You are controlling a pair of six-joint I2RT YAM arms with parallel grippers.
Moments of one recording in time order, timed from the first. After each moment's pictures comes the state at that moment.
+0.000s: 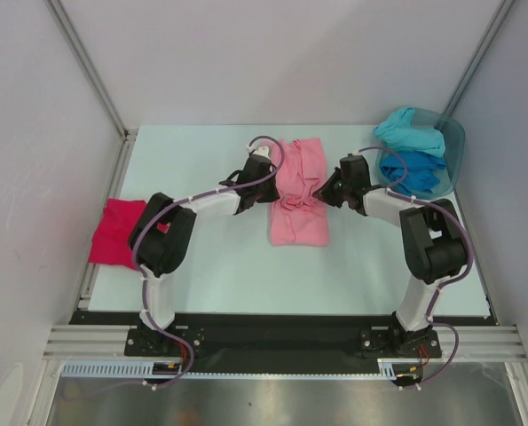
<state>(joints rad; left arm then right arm) -0.58 1.97 1.32 -0.01 -0.06 -0.54 0.31 1.80 1.06 0.04 -0.14 0.88</state>
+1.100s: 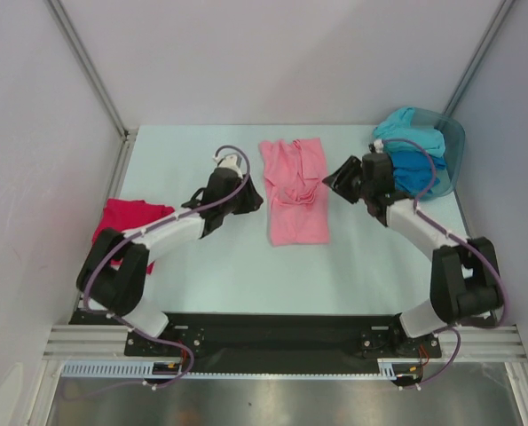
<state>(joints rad) -0.53 1.61 1.00 0.02 -0.02 -0.56 0.27 1.55 1.03 -0.01 -0.13 0.83</state>
